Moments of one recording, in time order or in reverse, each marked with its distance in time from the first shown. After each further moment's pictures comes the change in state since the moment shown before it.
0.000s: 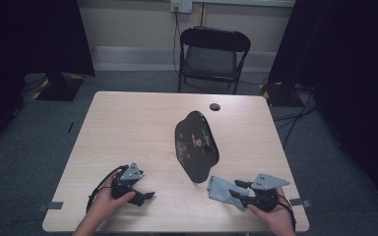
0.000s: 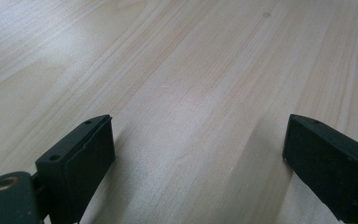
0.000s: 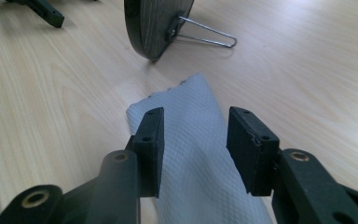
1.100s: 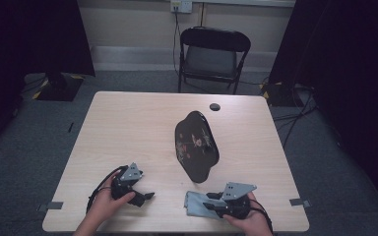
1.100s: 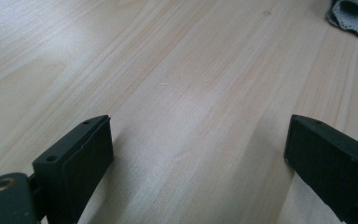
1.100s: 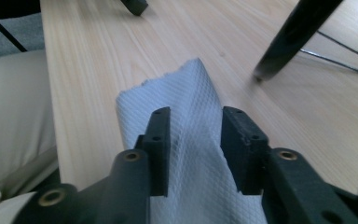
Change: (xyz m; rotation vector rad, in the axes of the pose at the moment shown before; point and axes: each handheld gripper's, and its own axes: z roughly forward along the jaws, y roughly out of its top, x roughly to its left) left arm -0.002 -0.001 -0.001 0.002 0.008 -0.005; right arm 0.051 0.015 0.048 0.050 0.193 -0.130
